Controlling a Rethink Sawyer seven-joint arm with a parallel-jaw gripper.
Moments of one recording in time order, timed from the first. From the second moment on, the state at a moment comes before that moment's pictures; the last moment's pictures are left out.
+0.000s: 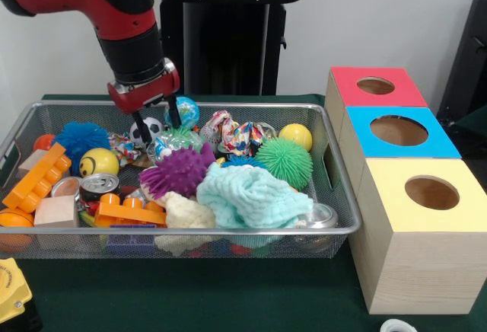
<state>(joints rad) -0.94 -0.55 0.45 1.87 -0.52 0.53 0.98</state>
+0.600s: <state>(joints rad) -0.95 -0.51 0.49 1.85 -0.50 0.53 0.98</state>
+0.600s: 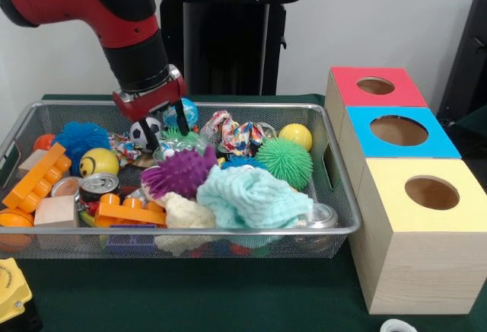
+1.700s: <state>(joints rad) -1.04 -0.48 0.62 1.82 -0.48 0.53 0.98</state>
